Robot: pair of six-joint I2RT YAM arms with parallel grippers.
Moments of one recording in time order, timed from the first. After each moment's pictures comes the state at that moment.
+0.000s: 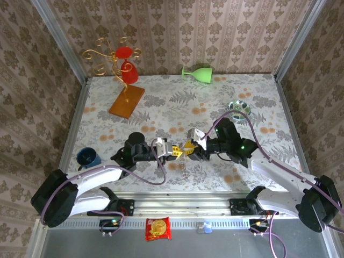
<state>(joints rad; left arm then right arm) -0.79 1.16 0.42 0.53 0.73 0.29 0.62 1.11 0.73 -0.19 -0.65 -0.38</state>
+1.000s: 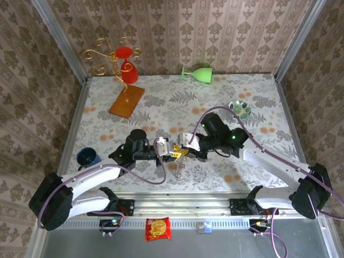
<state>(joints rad) -0.78 1.12 0.49 0.28 0.70 0.40 0.72 1.26 1.00 -0.59 -0.51 -0.66</state>
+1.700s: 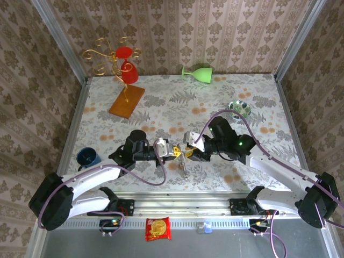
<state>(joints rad) -0.78 1.12 0.47 0.31 0.69 0.42 0.68 1.14 0.84 -0.45 -0.50 -0.51</state>
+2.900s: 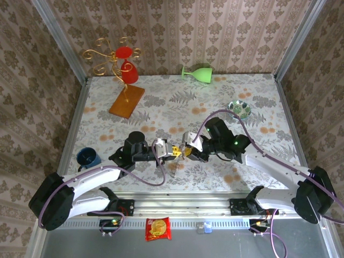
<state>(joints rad) -0.78 1.12 0.44 0.40 0.70 0.38 0.67 1.19 0.82 -0.39 -0.50 -0.49</state>
